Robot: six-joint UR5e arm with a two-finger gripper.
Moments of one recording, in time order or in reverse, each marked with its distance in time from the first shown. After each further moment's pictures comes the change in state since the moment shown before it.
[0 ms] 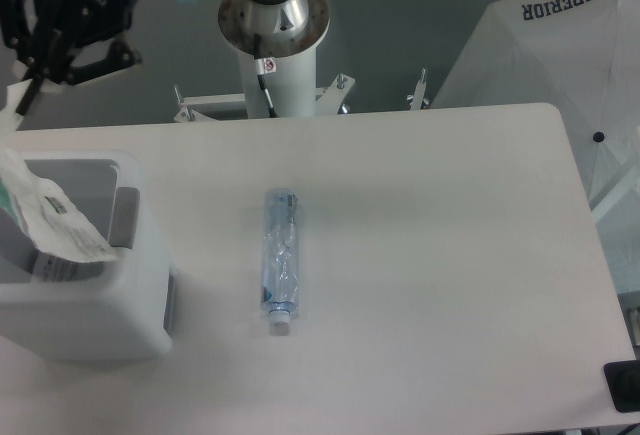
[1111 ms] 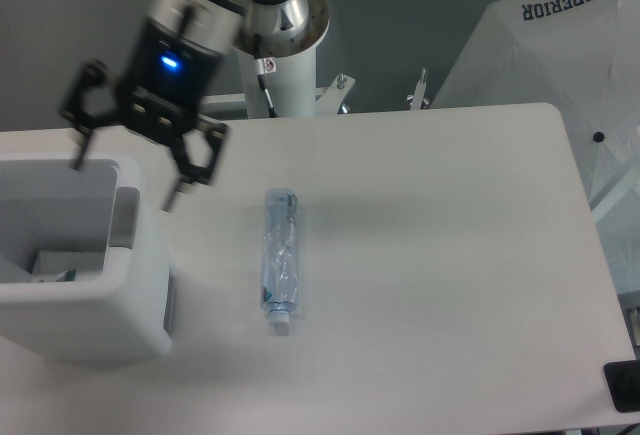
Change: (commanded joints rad) arm 0.233 -0.167 -0.048 0.011 0.086 0.069
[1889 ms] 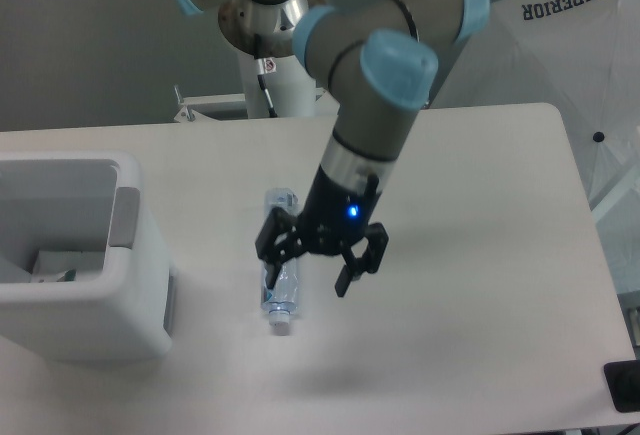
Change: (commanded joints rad) arm -0.009 -0.278 0.014 -0.006 0.273 0.002
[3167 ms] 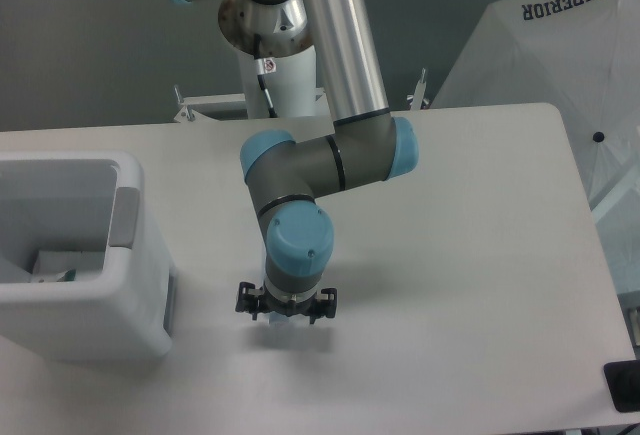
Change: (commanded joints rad) arm -0.154 -0.201 0.044 -0.109 0.304 0.089
